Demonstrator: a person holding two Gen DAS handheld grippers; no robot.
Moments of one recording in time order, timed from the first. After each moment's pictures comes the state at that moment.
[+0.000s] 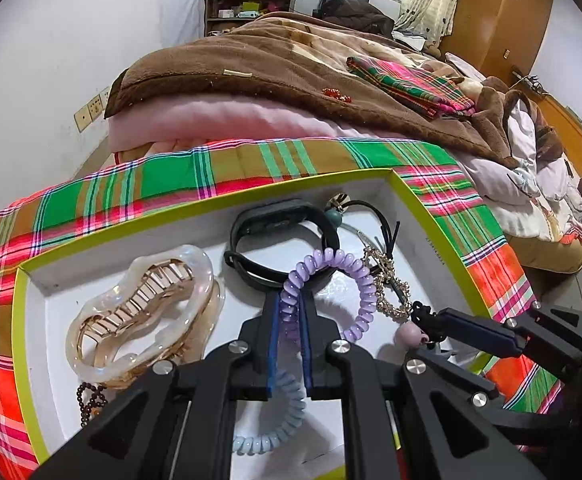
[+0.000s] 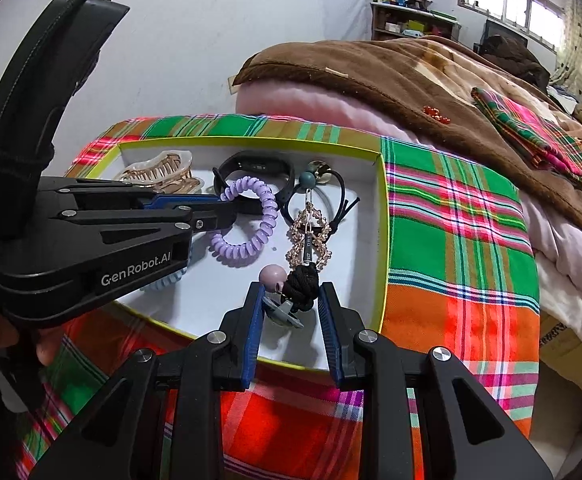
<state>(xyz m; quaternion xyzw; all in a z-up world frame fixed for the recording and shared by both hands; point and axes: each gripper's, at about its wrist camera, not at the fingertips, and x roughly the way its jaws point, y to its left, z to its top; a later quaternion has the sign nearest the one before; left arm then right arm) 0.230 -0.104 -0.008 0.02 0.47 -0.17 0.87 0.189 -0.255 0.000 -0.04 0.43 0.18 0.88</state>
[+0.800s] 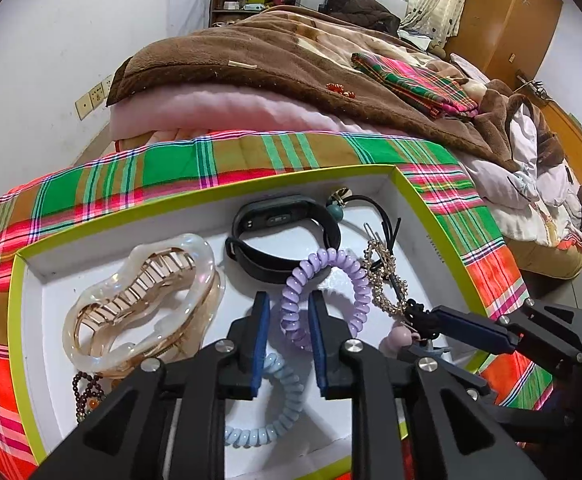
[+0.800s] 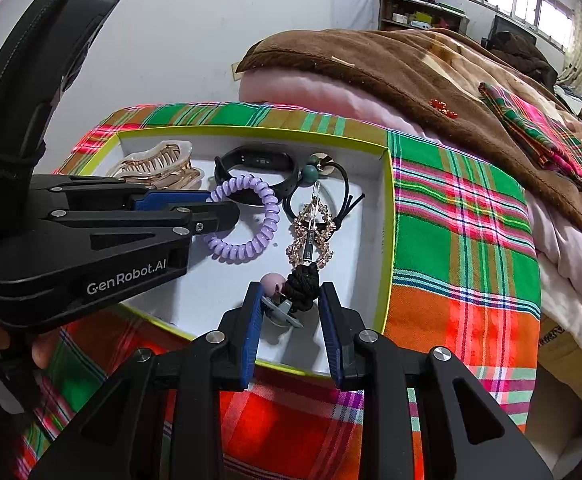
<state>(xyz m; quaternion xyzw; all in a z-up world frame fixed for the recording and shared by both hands) 0.228 -0.100 -0.009 0.01 0.48 -0.17 0.86 0.197 -0.252 -0.001 -0.05 0.45 0.19 0.87</state>
